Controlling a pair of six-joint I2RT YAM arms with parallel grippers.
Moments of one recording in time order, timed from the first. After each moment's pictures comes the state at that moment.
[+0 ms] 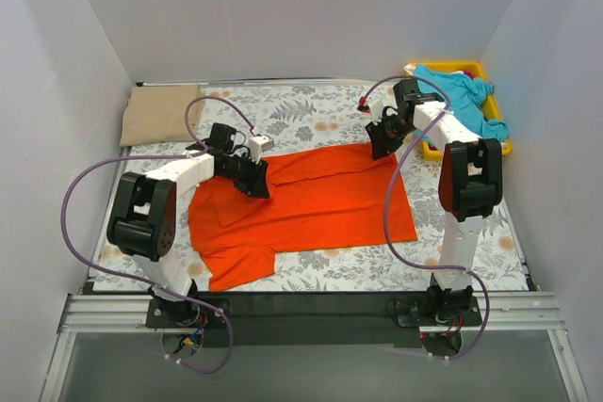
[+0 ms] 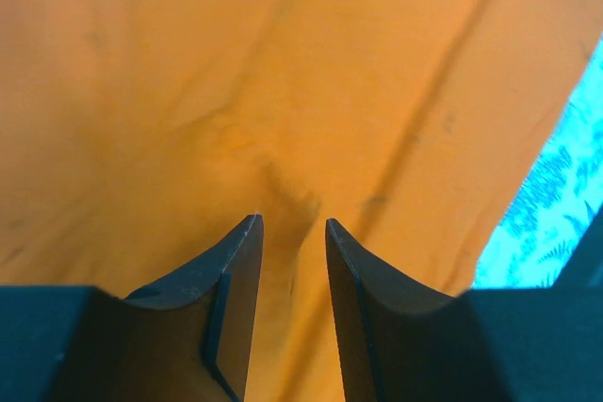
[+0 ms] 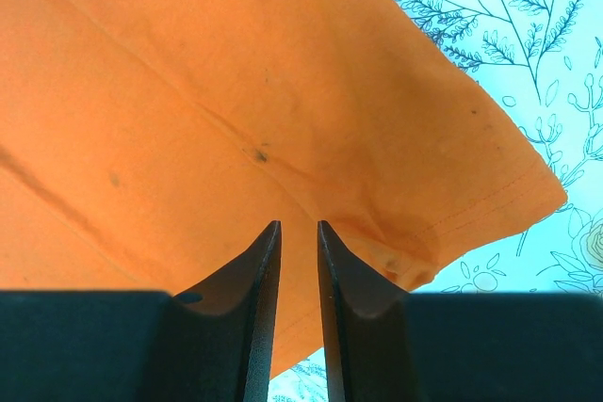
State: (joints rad) left arm -0.24 1.76 1.07 -0.45 0.68 0.31; right arm 0.17 2.04 1.65 -0.86 -0.49 -0.60
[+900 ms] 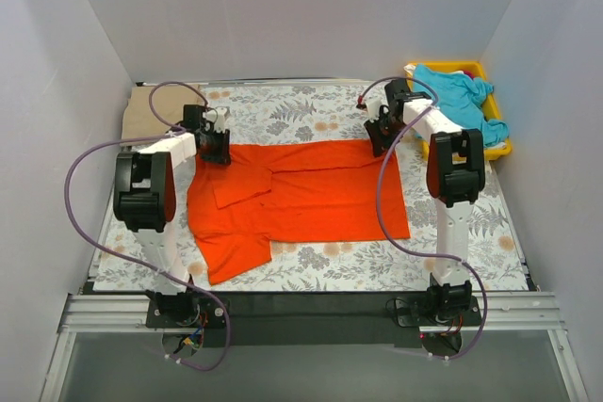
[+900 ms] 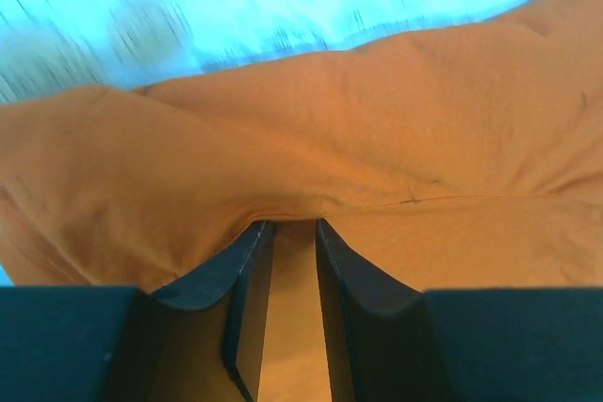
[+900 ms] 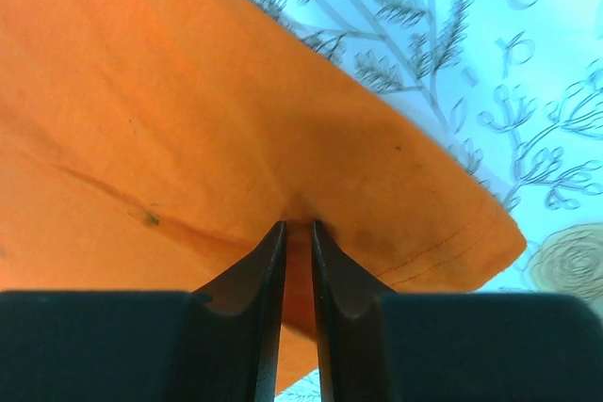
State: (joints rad) left arm -0.04 1.90 1.20 -0.30 0.26 0.11; right arm 0.18 2.23 1.79 -0.82 -0.32 -0.46
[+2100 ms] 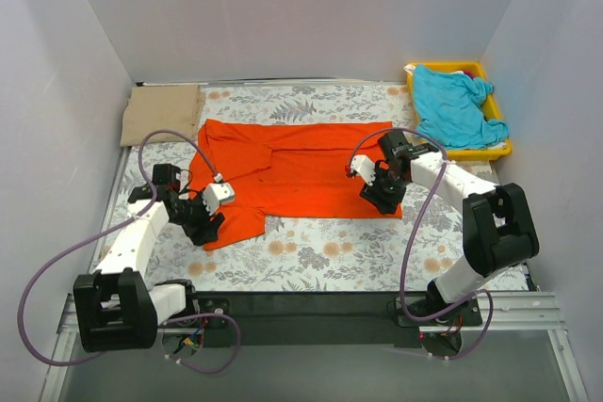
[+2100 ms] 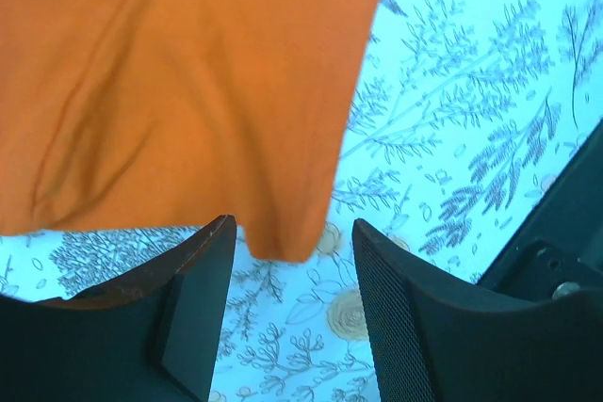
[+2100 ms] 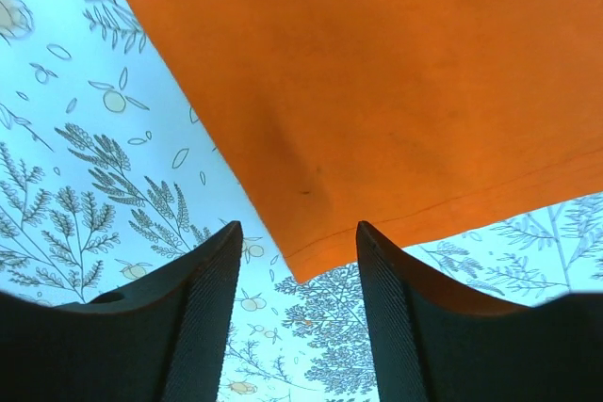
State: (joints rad) left arm 0.06 1.18 0.73 -0.89 0.57 0.98; right arm 0.37 1.58 1.05 -0.77 -0.25 -0.78
